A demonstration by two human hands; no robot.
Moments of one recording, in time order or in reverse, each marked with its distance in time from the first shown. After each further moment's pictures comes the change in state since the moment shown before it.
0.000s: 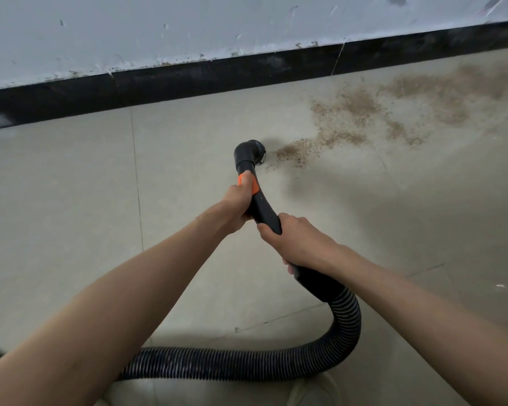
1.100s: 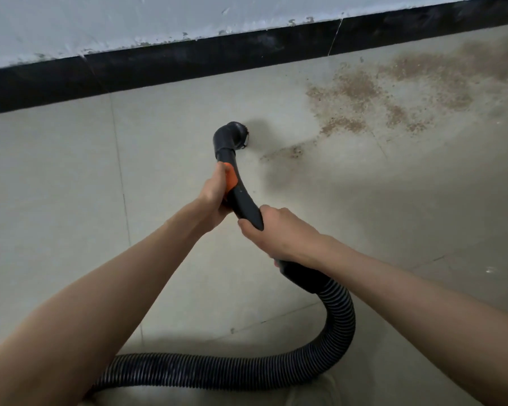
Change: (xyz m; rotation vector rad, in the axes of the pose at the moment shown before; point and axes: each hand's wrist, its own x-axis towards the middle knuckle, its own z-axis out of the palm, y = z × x) left_hand 0.019 0.003 -0.017 -0.162 -0.009 -0.039; right_hand 0.020 -0.010 0.000 -0.088 0.004 -0.056
